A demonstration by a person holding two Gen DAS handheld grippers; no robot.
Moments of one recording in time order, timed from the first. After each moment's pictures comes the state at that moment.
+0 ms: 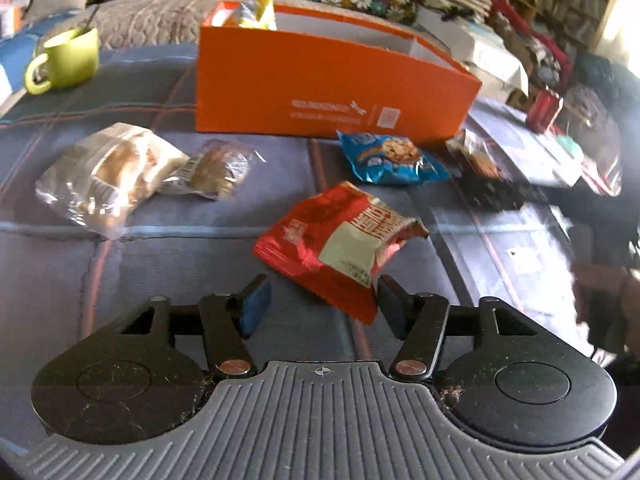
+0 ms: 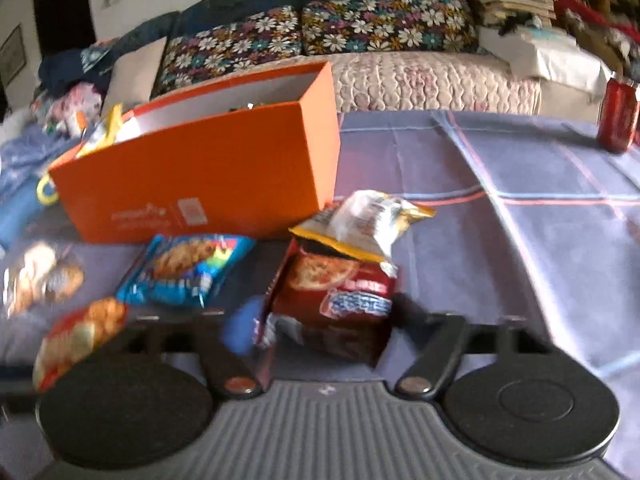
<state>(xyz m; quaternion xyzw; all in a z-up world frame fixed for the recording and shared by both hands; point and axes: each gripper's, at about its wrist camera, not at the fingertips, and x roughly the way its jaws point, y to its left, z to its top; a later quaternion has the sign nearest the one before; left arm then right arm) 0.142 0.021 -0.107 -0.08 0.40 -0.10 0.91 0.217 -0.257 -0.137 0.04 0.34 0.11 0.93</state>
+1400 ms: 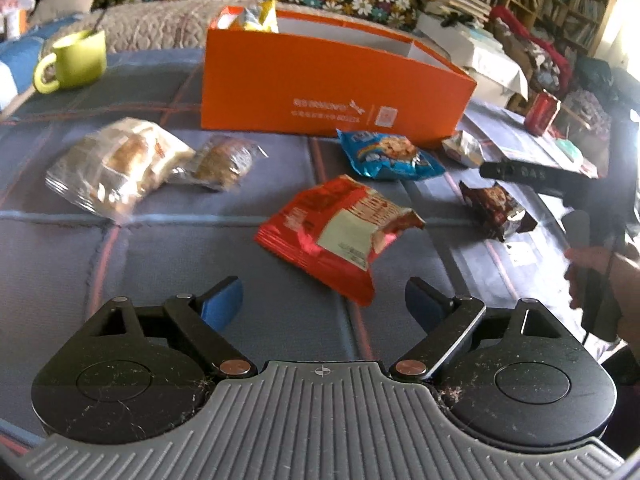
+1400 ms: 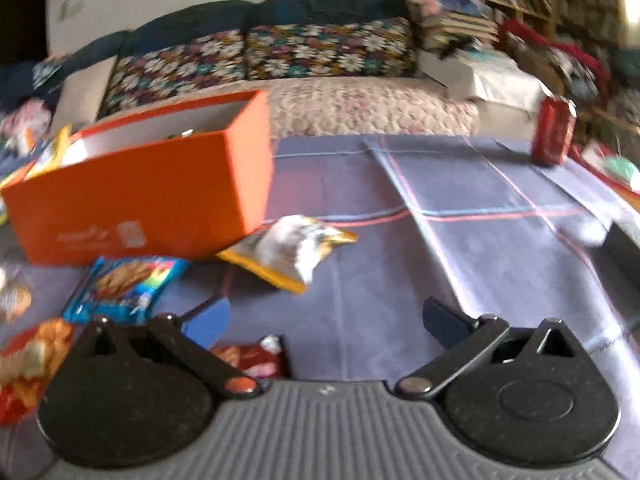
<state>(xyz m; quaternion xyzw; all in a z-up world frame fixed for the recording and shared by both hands) 0.130 0.016 -0.111 -0.08 0.40 -0.10 0.91 0.239 -0.262 -0.137 0.02 0.32 -0.01 0.95</state>
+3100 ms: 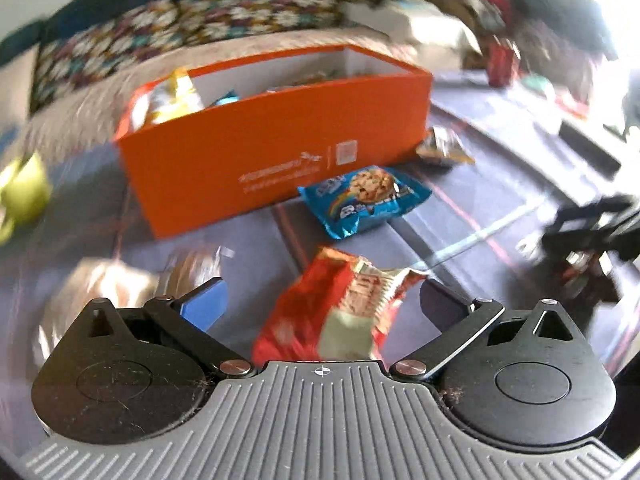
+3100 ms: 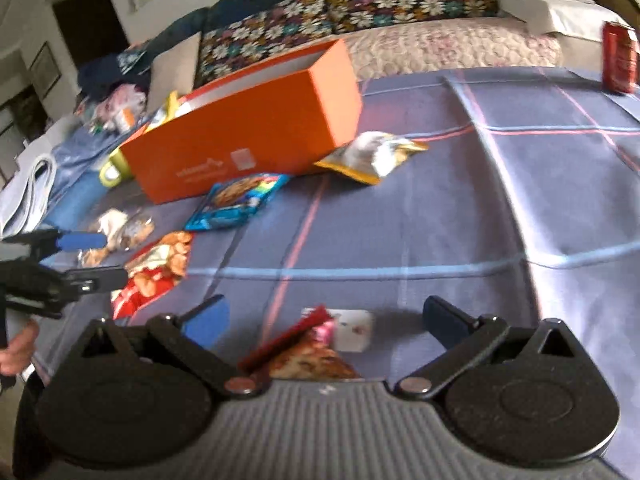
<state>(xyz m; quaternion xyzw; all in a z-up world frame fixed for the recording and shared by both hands) 0.191 -0.014 -0.099 0.10 0.36 -0.18 0.91 0.168 -0.296 -0.137 0.09 0.37 0.17 0.91</state>
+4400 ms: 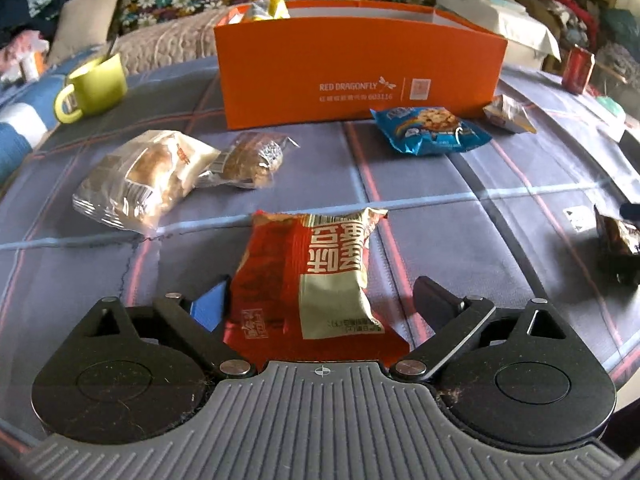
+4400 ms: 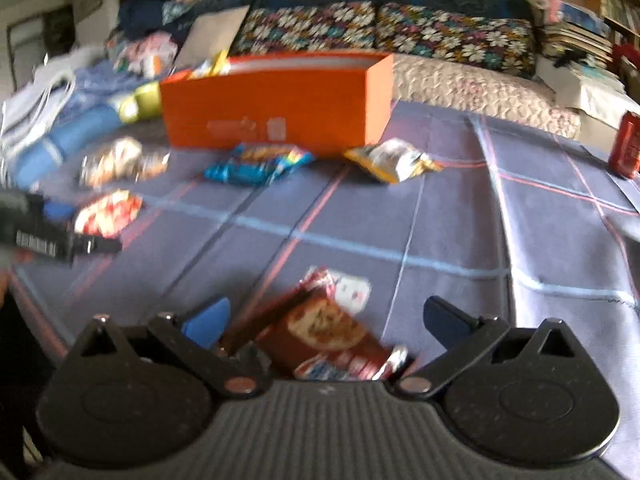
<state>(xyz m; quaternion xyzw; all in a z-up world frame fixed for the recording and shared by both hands) 0.137 0.004 -0.130 0.02 0.40 -0.04 0.92 0.127 -0.273 -0.142 -0.07 0.34 0.20 0.92</state>
